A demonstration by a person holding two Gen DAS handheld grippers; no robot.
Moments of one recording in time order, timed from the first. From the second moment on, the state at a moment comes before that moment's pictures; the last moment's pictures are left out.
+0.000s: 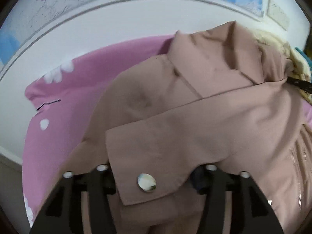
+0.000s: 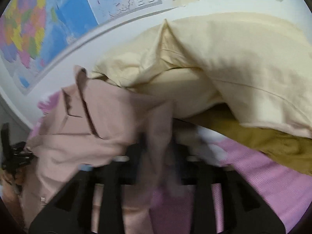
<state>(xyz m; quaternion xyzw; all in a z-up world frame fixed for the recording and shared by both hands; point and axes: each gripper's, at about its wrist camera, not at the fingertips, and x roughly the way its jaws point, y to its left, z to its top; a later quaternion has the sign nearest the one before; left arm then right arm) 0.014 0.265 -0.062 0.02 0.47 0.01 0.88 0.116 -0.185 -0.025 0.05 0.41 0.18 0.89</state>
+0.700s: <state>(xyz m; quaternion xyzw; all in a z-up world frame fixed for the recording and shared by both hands) -0.176 0.362 0.003 -0.01 0.40 0.14 0.91 0.014 0.022 -0.044 -0.16 0.42 0.42 0.78</state>
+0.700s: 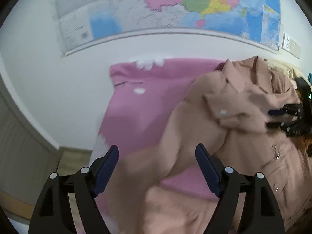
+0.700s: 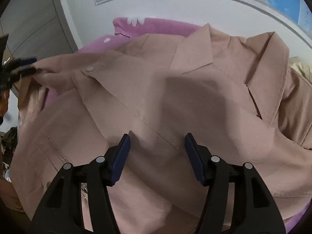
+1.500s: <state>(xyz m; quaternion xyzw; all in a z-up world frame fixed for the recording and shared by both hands) -0.169 0.381 0.011 -0.13 0.45 0.03 0.88 -0.202 0.177 -0.037 -0.28 0.31 0.68 0.60</state>
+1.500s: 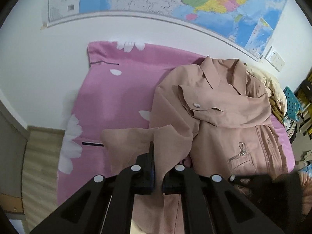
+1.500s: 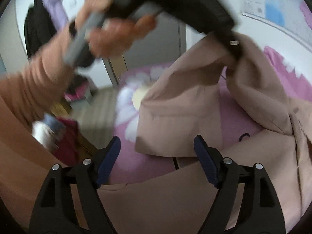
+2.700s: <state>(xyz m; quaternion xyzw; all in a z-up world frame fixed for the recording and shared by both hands) -0.064 0.301 -0.031 -0.09 0.47 -0.05 0.88 0.108 -0.217 -0.017 0.27 0.45 0.33 0.79</state>
